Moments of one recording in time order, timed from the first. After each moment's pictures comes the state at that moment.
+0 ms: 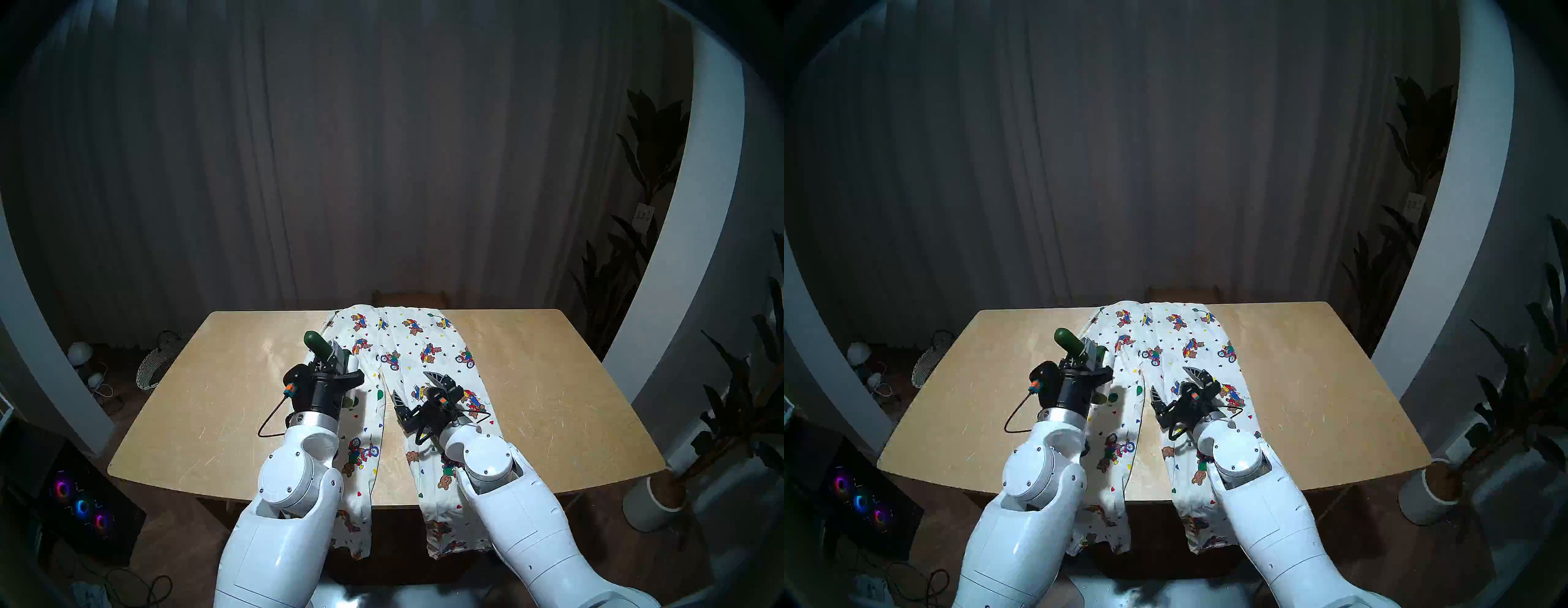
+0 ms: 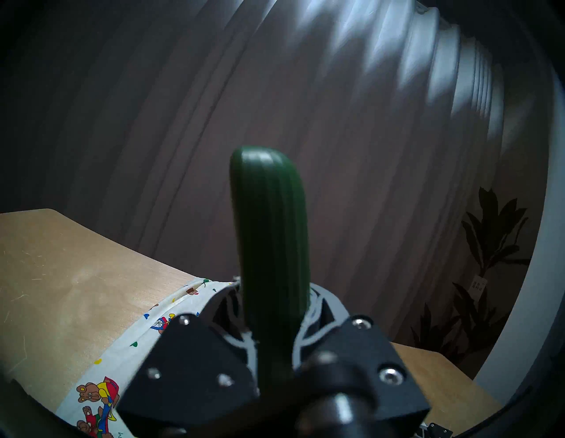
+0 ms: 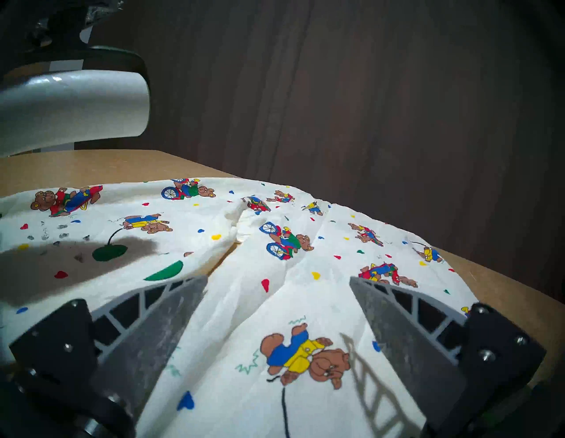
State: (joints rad) left arm 1.78 -1.53 -1.39 -1.78 -0.39 -0.19 0.09; right arm -1.51 -1.52 1.33 -1.28 -0.19 -0.17 0.24
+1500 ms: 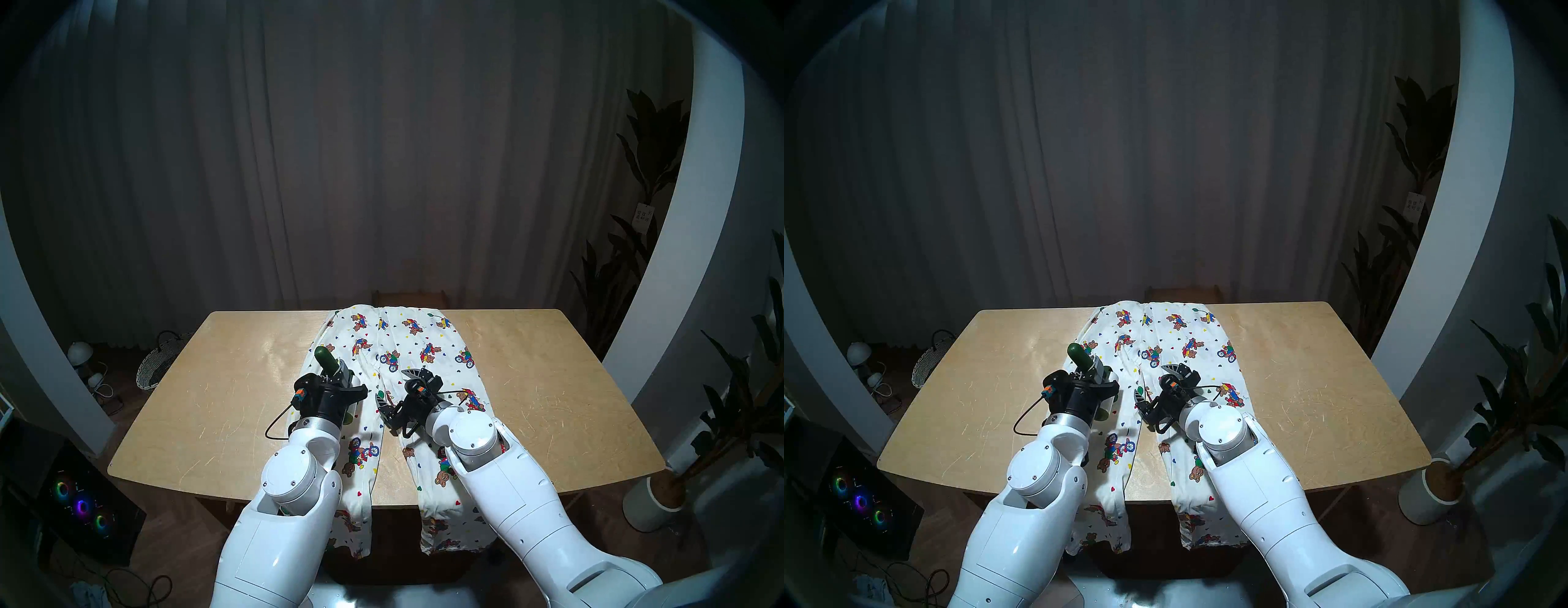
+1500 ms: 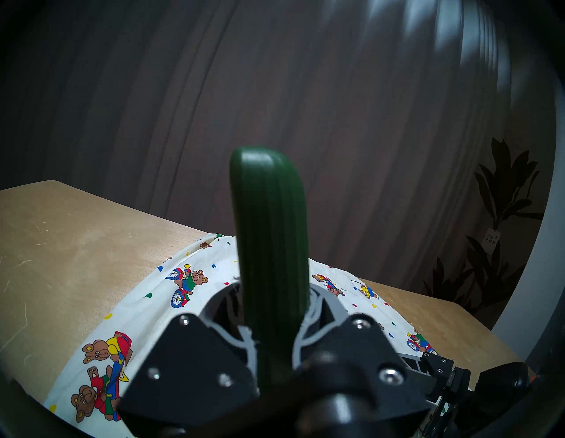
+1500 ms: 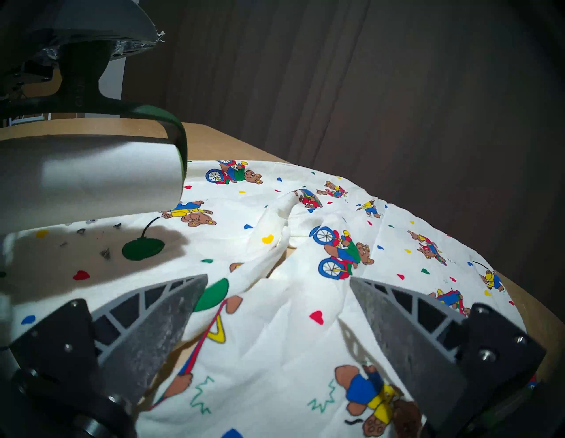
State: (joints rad) left arm 1.74 -1.50 -1.37 -1.70 -0.37 -0.07 0.11; right arm -1.38 -1.50 1.24 -1.21 -0.24 0.00 0.36
